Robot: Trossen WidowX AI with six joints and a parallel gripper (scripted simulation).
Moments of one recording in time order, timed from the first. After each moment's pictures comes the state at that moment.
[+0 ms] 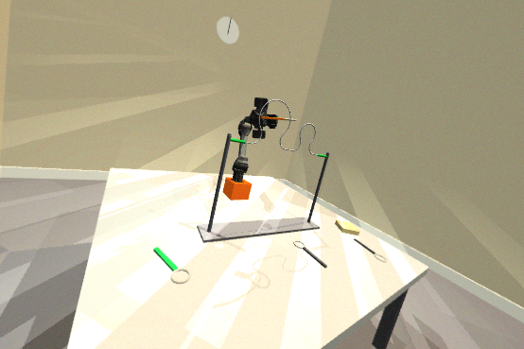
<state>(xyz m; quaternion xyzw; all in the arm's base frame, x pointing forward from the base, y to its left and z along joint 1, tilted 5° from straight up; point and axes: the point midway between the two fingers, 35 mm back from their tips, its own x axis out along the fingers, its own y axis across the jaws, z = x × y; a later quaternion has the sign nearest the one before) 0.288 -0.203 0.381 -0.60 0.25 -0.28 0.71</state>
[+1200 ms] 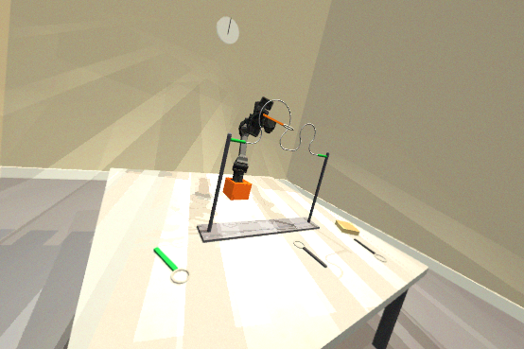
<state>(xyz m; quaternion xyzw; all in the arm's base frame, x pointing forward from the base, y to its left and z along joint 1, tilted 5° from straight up) 0.288 -0.203 0.398 -0.76 0.22 -0.28 0.55</state>
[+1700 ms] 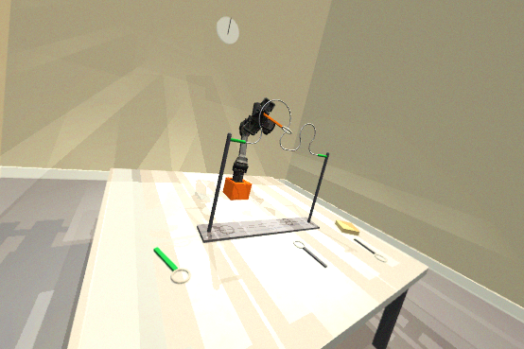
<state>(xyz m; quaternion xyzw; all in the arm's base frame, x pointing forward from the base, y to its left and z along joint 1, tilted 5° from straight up) 0.289 -0.201 0.404 -0.81 0.20 -0.28 0.48</state>
